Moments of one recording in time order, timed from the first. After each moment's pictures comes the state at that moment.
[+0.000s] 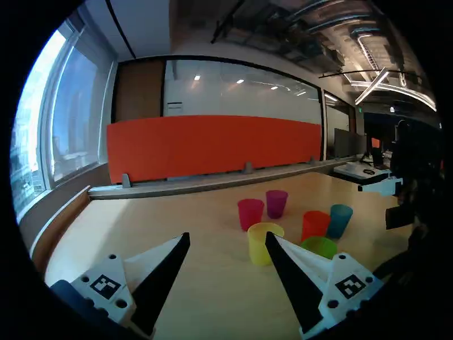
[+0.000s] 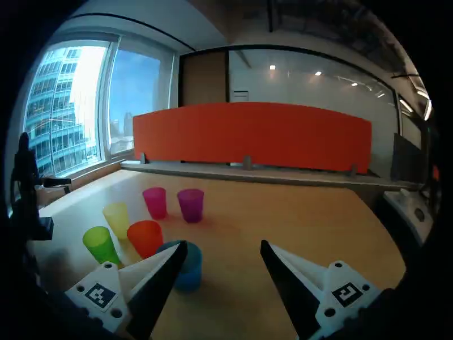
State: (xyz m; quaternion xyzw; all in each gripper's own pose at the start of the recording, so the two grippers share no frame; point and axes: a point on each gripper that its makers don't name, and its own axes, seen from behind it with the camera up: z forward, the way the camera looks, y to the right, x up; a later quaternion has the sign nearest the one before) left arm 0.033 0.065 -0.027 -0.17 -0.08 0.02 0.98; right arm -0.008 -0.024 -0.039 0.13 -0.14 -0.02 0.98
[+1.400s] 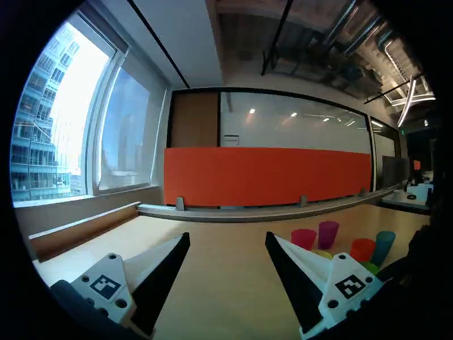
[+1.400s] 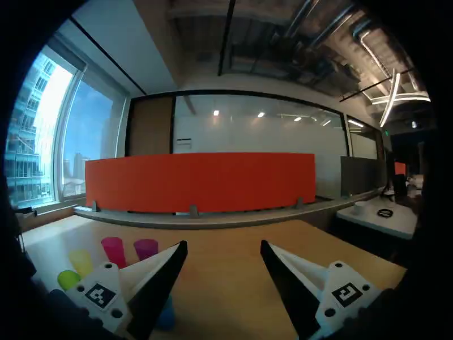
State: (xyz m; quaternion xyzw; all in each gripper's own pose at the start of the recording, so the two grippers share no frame) left arm 0.047 0.006 -0.014 0.00 0.02 -0.01 1.00; right arm 0.048 0.017 -0.031 -0.05 0.01 0.01 1.00
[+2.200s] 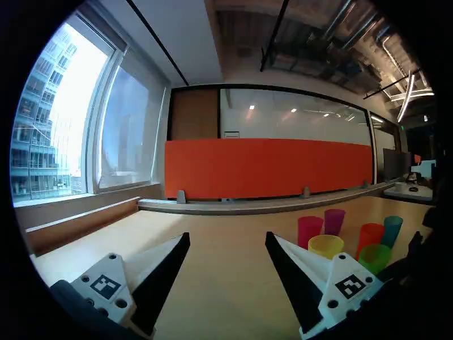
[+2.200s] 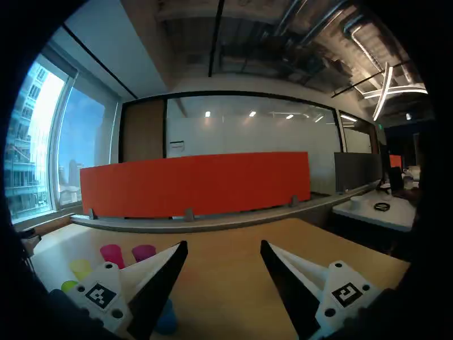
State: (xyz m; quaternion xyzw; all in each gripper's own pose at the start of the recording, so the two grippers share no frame) left arm 0.012 -0.004 -0.006 0.01 0.02 0.00 1.00; right arm 0.053 0.022 -0.033 -0.07 0.01 0.03 1.00
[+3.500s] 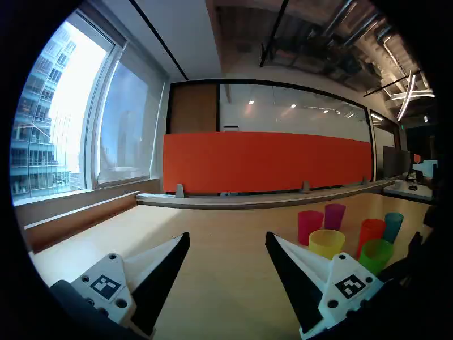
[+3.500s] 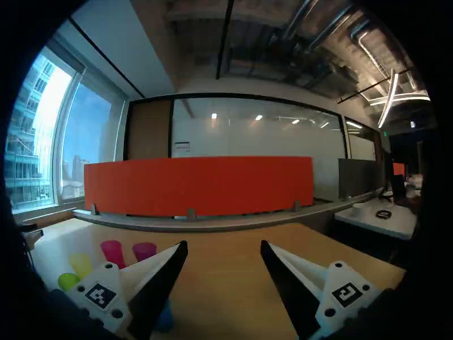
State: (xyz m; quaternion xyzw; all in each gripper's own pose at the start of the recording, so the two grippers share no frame) left arm 0.001 -0.003 0.000 0.00 0.00 0.00 1.00; right arm 0.054 0.023 -0.033 -0.05 0.02 0.01 1.00
